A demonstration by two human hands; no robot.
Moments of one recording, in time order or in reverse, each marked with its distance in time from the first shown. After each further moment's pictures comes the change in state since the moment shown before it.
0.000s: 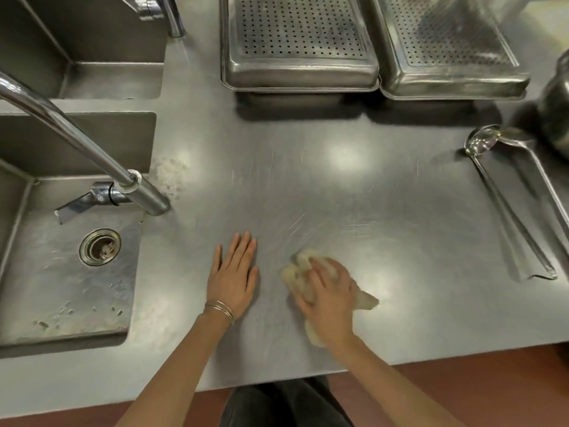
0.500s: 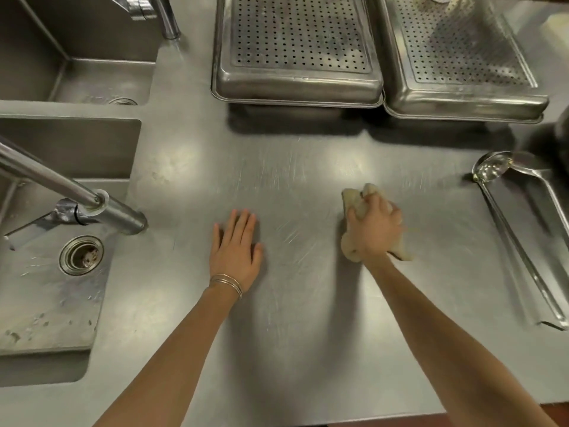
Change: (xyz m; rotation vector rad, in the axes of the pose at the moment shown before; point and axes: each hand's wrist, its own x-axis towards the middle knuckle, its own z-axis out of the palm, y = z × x) left_hand 0.100 0.029 -0.008 0.000 0.027 -0.139; right_hand 0.193 0.106 -0.022 0.072 0.074 0.508
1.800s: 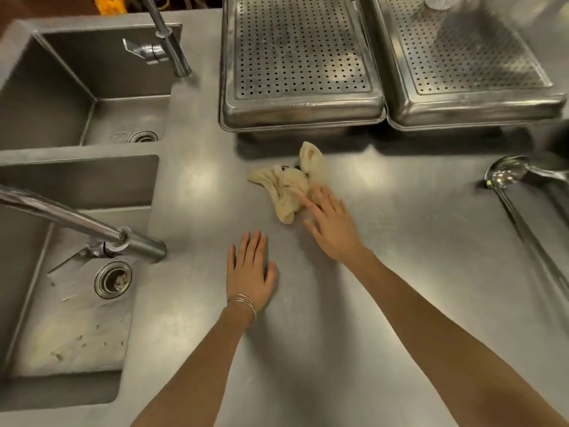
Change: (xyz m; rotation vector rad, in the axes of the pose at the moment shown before) left_hand 0.008 0.004 -0.006 0.002 -0.111 -0.069; right_hand 0.002 -0.065 0.005 0.006 -0.387 -0.707
